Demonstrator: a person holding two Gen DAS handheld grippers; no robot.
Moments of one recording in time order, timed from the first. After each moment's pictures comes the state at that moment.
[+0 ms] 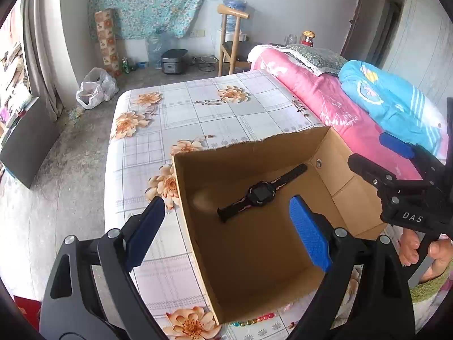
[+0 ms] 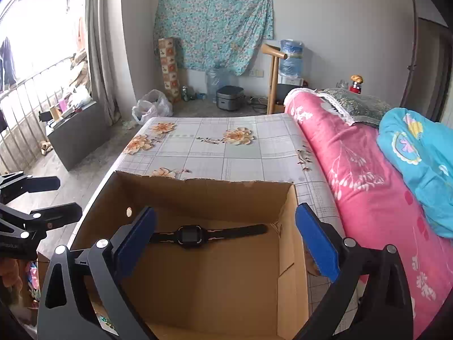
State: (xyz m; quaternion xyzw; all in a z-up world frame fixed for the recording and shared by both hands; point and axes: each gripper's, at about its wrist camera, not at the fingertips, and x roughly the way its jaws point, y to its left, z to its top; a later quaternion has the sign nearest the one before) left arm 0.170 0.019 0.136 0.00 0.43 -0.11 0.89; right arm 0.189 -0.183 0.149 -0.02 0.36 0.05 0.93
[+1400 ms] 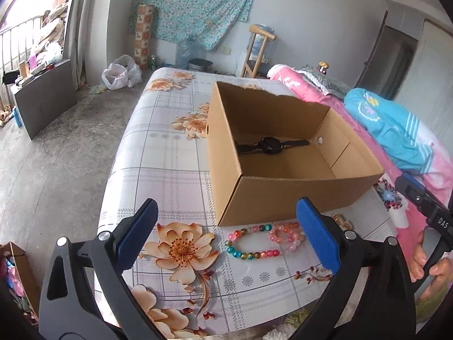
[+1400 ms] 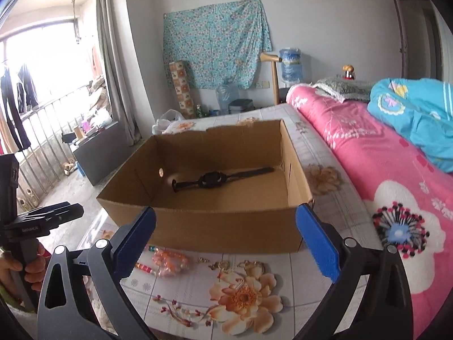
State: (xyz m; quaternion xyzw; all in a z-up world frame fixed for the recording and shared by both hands) left arm 0.027 0.068 0.060 -0.09 0.38 -0.06 0.92; right arm 0.024 -0.222 0.098 0.05 0.32 0.10 0.94
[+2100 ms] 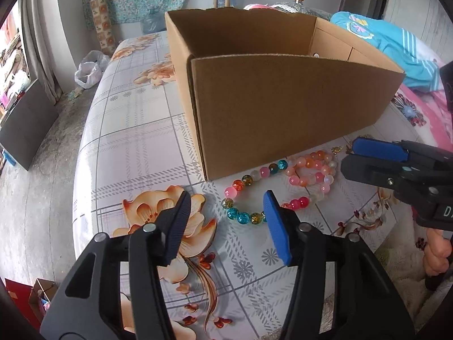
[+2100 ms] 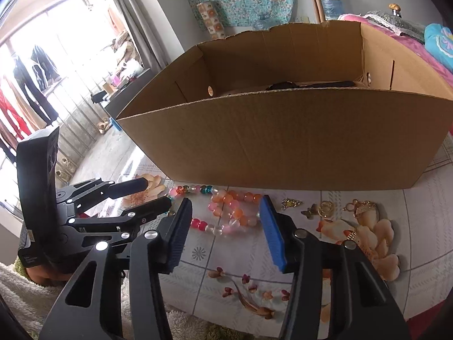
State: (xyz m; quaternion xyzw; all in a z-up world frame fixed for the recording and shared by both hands) left arm 0.046 0.031 -0.015 0.04 0.46 -0.12 0.88; right arm 0.050 -0.142 0.013 0.08 0.45 0.21 0.86
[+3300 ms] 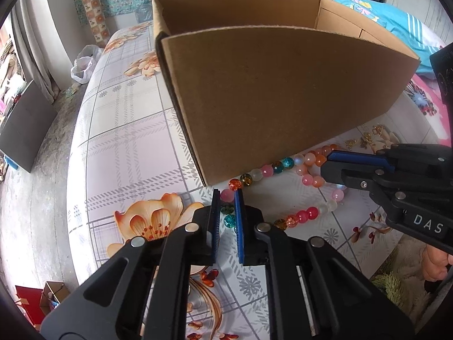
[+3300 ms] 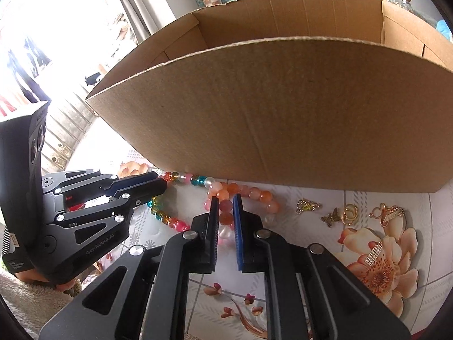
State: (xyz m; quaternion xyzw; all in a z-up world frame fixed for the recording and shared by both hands) left arm 0.071 0.009 -0.027 0.06 0.49 -0.12 0.86; right arm 0.071 -0.115 -0.011 0.07 0.50 0.21 0.84
